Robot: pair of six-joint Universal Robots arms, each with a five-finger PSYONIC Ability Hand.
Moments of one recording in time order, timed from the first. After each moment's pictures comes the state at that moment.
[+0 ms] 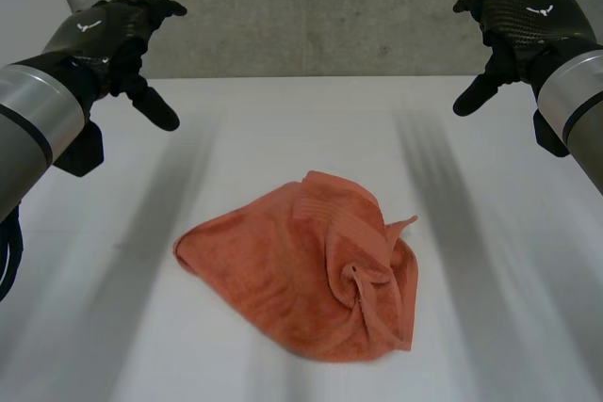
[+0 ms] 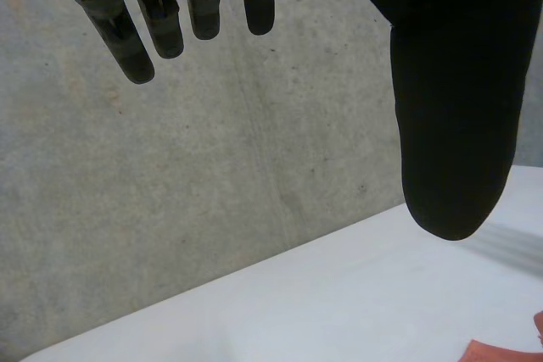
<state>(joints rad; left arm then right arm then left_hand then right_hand) 4.38 -1.67 -1.36 3.02 -1.46 3.11 1.91 -1.39 1.28 0.08 1.52 2.99 0.17 0.16 0.17 0.17 0.03 0.19 0.22 0.21 0.23 0.06</state>
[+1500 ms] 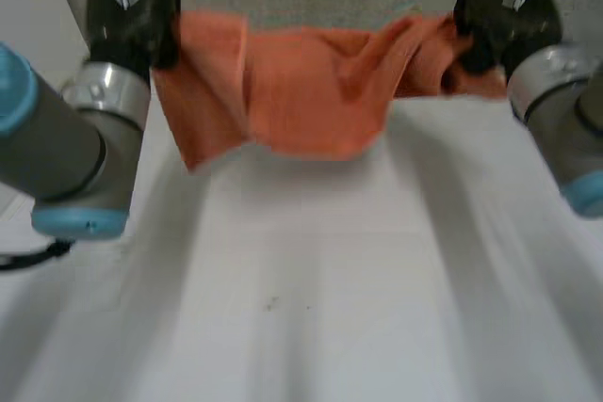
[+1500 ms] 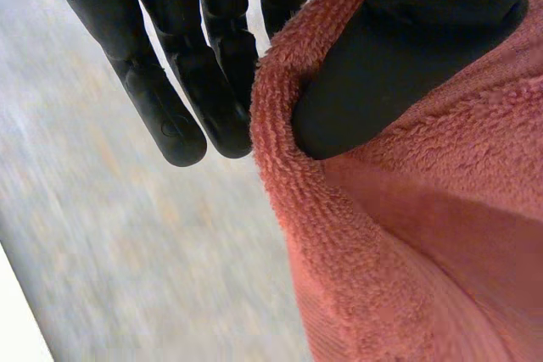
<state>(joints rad) 4.27 -1.88 -1.39 3.64 -1.66 3.40 1.90 -1.22 1.19 -0.14 1.50 2.94 1.16 1.22 1.21 1.22 1.02 0.96 1.18 1.18 1.19 0.98</state>
